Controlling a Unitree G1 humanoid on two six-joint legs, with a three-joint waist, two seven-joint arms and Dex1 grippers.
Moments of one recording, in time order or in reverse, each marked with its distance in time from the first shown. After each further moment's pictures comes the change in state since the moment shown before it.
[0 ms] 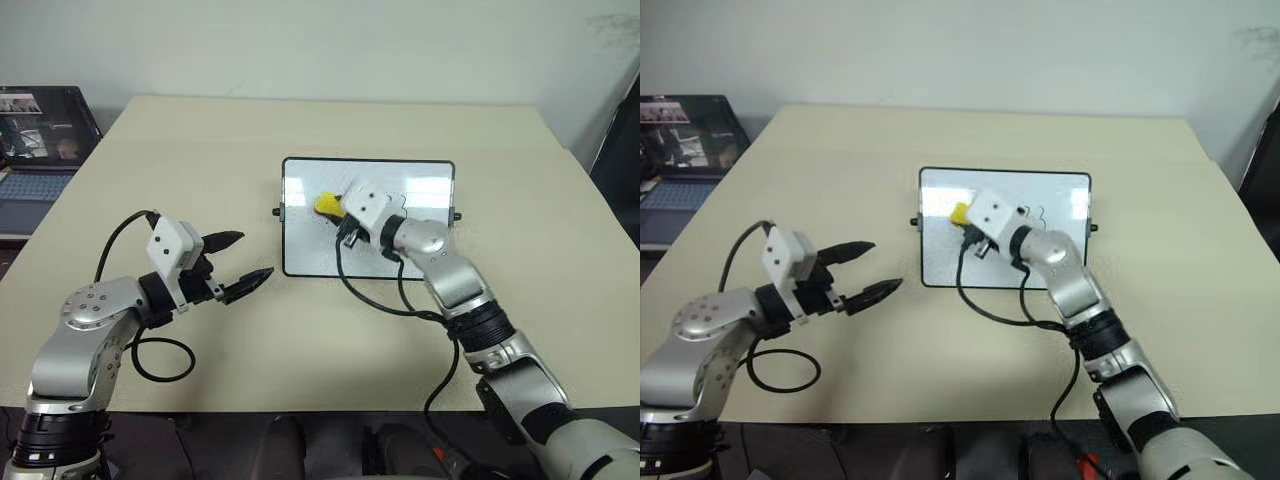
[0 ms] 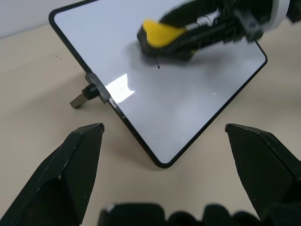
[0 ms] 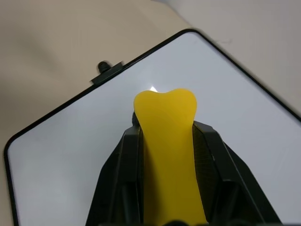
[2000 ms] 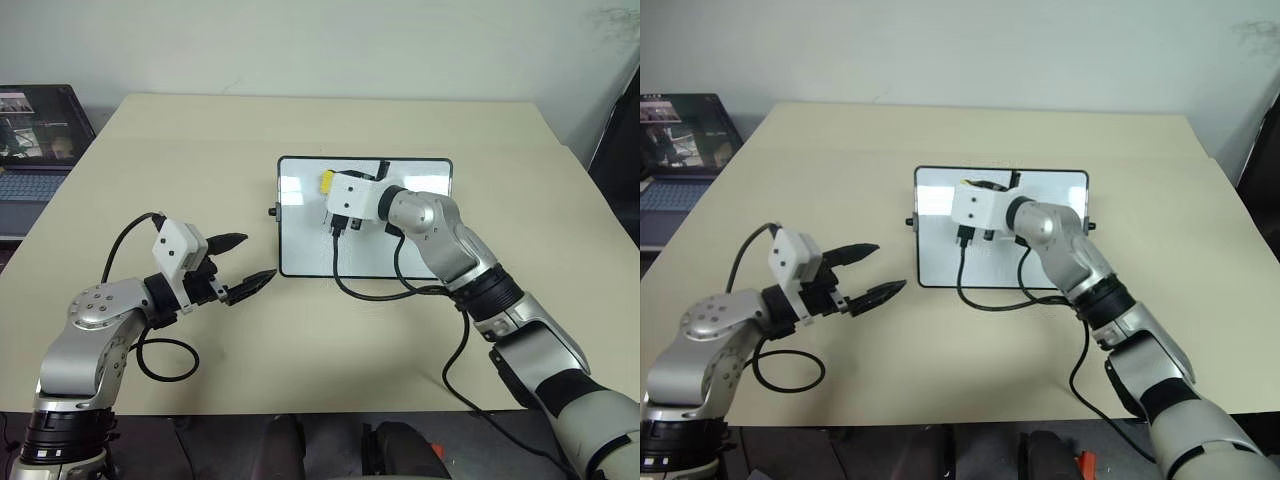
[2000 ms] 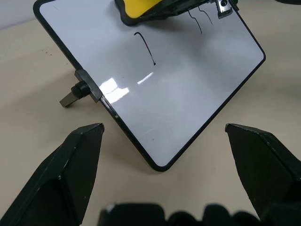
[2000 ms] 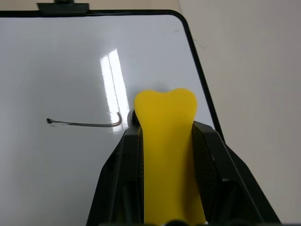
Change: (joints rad) left arm -0.007 -0.016 -0.008 0.021 0.017 -0.013 -0.019; right arm -0.166 -0.091 0.182 0.178 -0.310 -0.172 -0.021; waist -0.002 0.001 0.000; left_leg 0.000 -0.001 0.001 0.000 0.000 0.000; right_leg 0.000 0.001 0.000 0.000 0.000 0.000
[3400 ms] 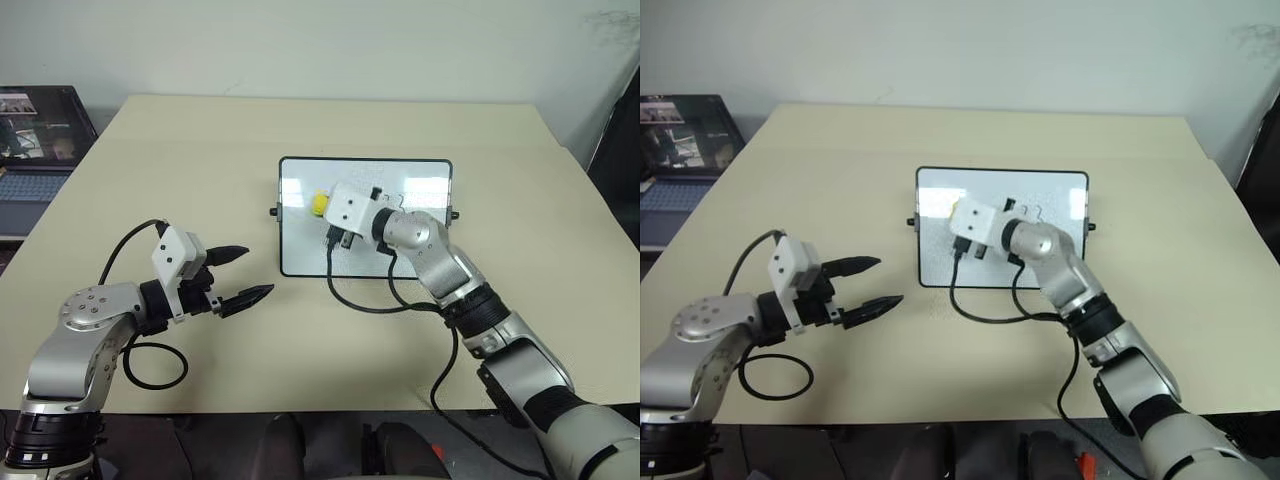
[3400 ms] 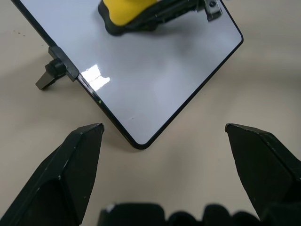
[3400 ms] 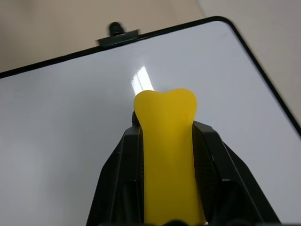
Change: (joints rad) left arm 0.024 0.049 0.003 0.000 -0.010 0.039 -0.089; right arm 0.121 0.077 -0.046 -0.009 0.117 0.025 0.048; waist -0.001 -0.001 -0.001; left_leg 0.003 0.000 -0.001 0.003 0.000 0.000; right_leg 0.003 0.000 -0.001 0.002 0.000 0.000
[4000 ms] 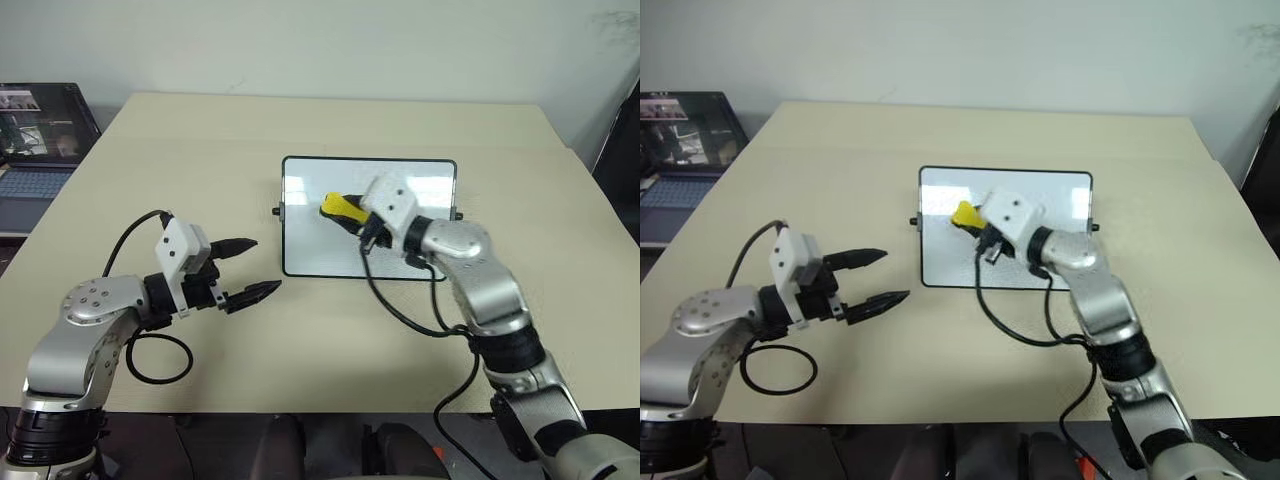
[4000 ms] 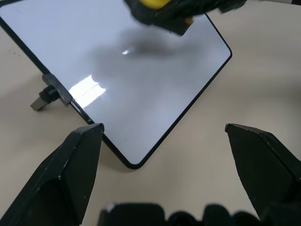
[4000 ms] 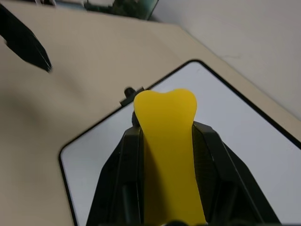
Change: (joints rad) left arm -0.031 -0.001 -0.004 -0.068 -0.035 0.028 0.001; right arm 0.217 -0.037 -0.245 -0.573 0.332 0.393 0.129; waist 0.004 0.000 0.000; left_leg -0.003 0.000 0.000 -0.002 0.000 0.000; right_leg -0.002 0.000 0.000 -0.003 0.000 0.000
